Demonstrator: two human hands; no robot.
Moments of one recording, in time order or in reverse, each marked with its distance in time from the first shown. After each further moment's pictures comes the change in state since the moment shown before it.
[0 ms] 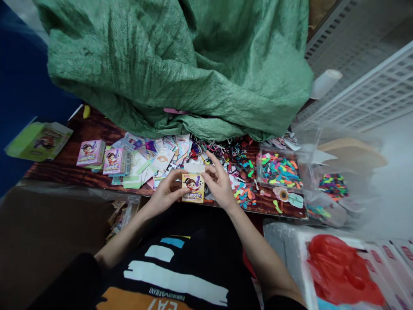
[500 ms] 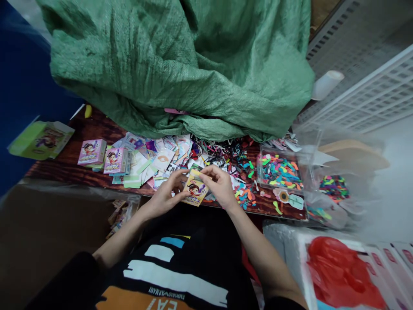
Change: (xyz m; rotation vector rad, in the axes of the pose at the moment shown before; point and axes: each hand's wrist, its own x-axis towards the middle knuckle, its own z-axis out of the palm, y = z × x) left_hand -0.002 0.003 -0.006 0.254 -0.093 0.143; right_hand 0.004 0.006 0.000 0.072 0.014 0.100
